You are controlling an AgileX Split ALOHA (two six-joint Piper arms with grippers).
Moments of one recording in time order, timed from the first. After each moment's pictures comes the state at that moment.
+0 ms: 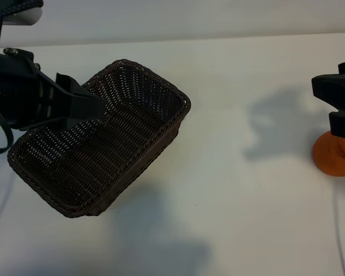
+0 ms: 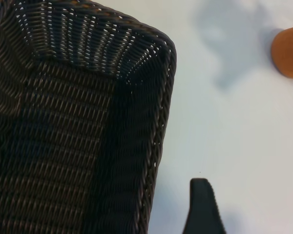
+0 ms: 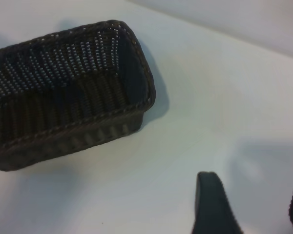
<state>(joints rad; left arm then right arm) -0.39 1.14 -1.03 -0.39 0.81 0.10 0.33 0.90 -0.93 0.18 0.68 -0.09</state>
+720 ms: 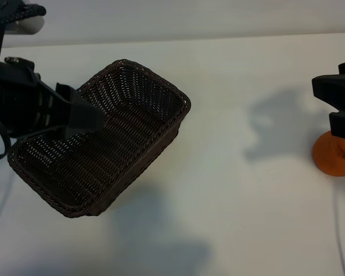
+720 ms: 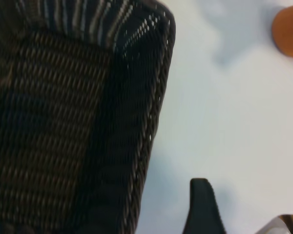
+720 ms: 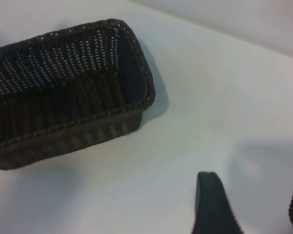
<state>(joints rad) -0.39 1.14 -1.03 -0.39 0.88 0.06 0.33 0.90 -0.93 0.18 0.69 -0.09</state>
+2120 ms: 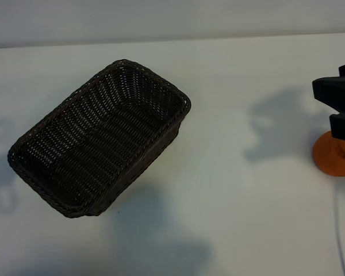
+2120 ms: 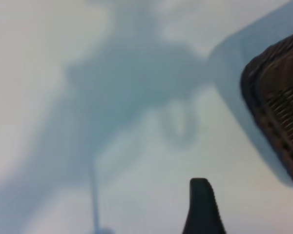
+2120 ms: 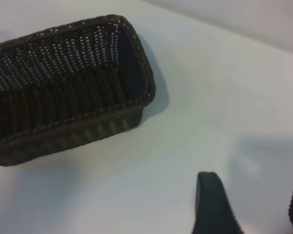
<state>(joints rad) -0.39 0.86 -0.83 0.38 1.16 -0.80 0.33 0.90 -0.93 0.18 0.70 -0.09</state>
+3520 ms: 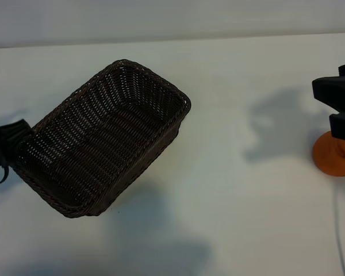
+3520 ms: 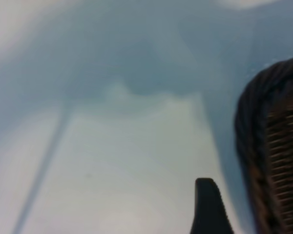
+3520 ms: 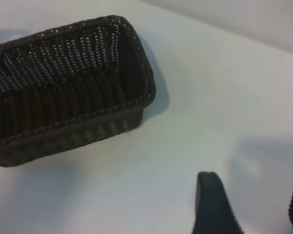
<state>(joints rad) -0.22 1.20 -0.69 0.26 0.74 -1.00 0.33 0.90 -0.93 0.18 0.70 -0.09</state>
